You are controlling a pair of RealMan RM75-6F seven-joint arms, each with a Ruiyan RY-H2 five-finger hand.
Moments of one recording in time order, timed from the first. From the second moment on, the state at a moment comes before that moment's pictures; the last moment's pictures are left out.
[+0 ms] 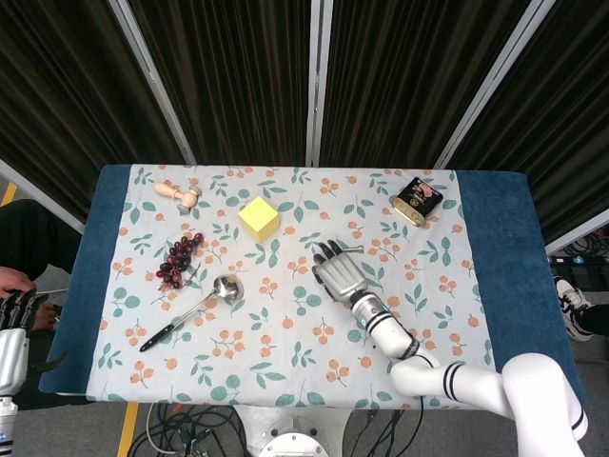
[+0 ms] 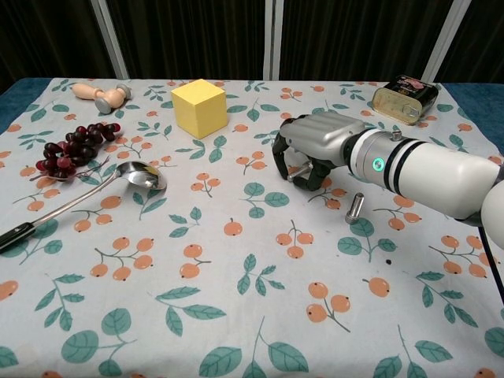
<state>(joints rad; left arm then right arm) 0.02 -1.24 -0.05 -1.50 1.42 1.53 0.02 0.91 -1.79 0.17 -1.20 -1.05 0.79 -0.50</state>
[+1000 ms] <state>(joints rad) 0.01 -1.23 -0.05 -1.51 1.43 1.53 0.04 0.85 -1.67 0.19 -1.38 -1.07 0.80 -0.28</state>
